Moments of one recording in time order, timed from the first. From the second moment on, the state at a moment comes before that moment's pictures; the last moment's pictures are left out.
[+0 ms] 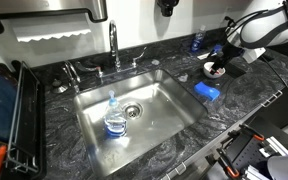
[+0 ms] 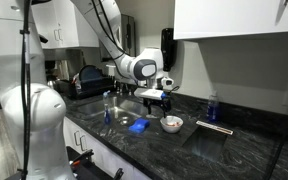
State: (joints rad) arm -0.10 -0.06 -0.18 -2.56 -0.01 2.63 -0.34
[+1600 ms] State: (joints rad) arm -0.15 0.10 -0.13 -2.48 0.22 2.77 -0.53
